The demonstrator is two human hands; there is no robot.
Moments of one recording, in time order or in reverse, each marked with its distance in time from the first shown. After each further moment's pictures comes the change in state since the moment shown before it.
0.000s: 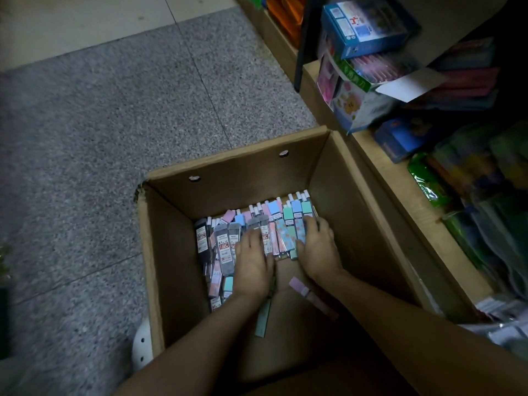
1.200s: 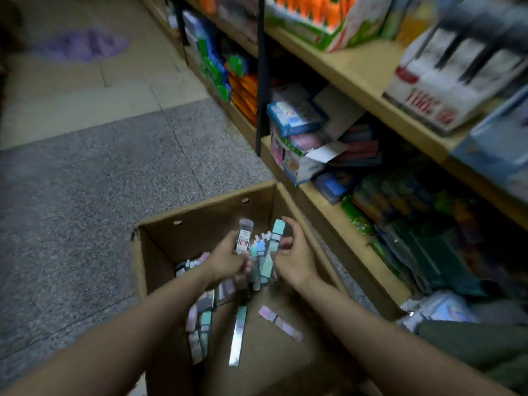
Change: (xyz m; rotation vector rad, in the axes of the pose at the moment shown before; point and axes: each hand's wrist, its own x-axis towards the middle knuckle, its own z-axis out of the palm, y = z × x) left_hand 0.015 0.082 -0.095 -0.547 -0.353 -0.069; right_hand -0.051 -0.031 -0.107 0.864 0.124 -0.016
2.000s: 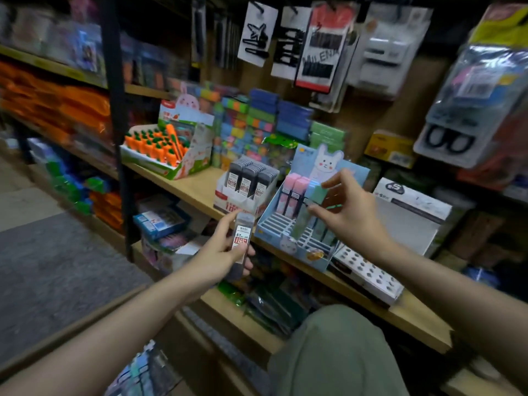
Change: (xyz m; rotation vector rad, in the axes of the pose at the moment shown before) left_hand -0.091 0.238 0.111 -0.171 -0.592 0.651; right_hand -0.148 -0.229 -0.300 -0.651 0.693 -0.602
